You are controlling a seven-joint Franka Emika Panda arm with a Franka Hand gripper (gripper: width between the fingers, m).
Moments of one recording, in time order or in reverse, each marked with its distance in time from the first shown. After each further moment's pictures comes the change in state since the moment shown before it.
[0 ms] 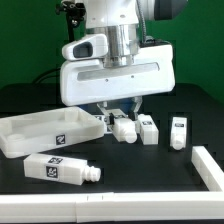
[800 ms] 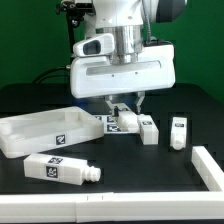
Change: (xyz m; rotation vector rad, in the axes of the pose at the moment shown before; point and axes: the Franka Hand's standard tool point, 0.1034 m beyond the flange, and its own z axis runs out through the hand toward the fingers) arm -0.055 -0.019 0.005 -0.021 0.002 0.053
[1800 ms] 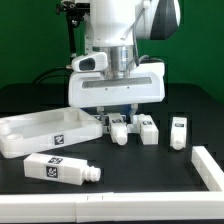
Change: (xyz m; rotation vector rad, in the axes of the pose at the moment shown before) arm -0.052 0.002 0.031 -0.026 -0.027 0.052
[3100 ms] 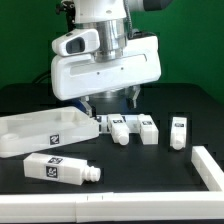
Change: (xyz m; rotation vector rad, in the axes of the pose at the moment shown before) arm 0.076 0.027 -0.047 0.076 -0.041 -0.270
